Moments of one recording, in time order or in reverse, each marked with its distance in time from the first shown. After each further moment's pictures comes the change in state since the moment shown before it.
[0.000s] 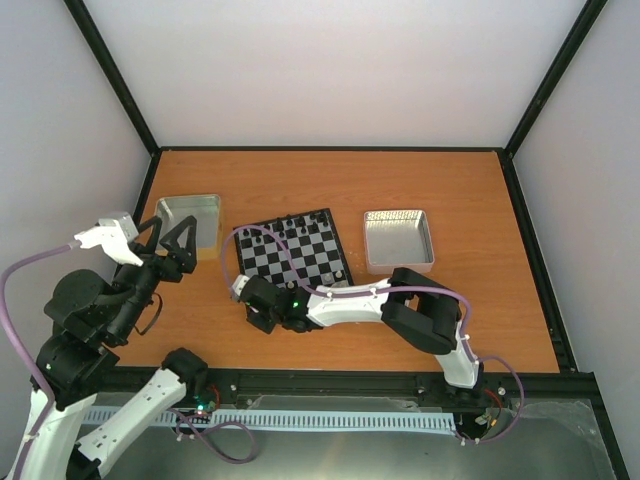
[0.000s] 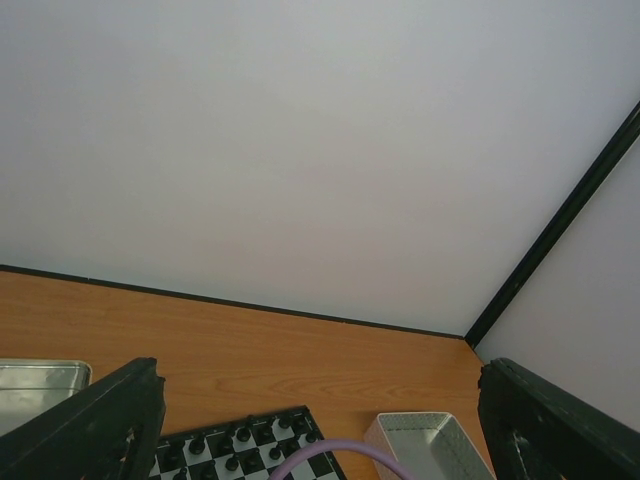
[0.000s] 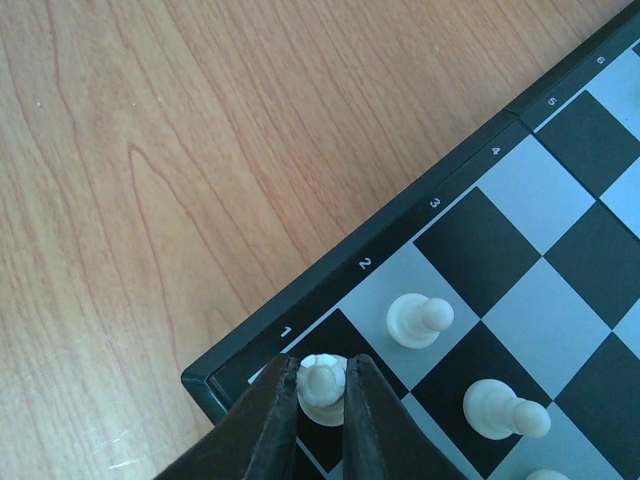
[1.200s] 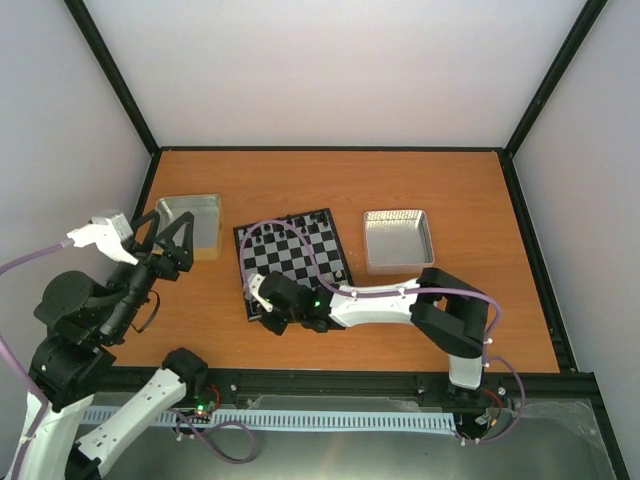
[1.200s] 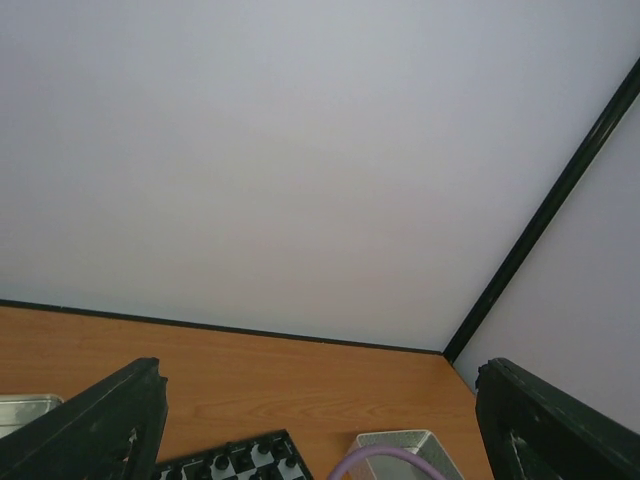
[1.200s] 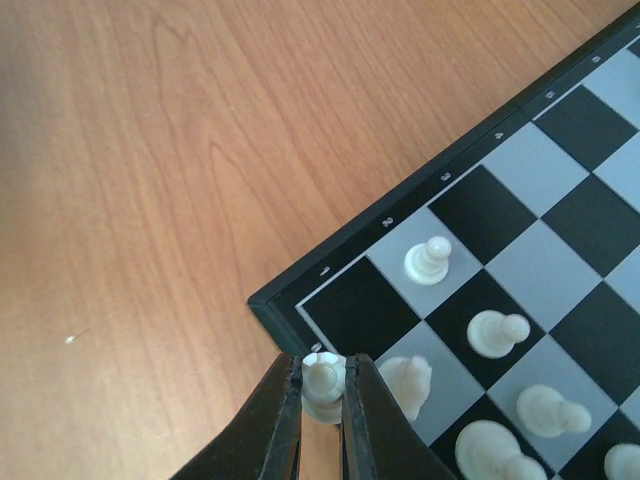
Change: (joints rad) left arm 0.000 0.007 0.032 0.042 0.038 0.015; right arm -0.028 -0.183 -0.180 0.085 -0.142 0.034
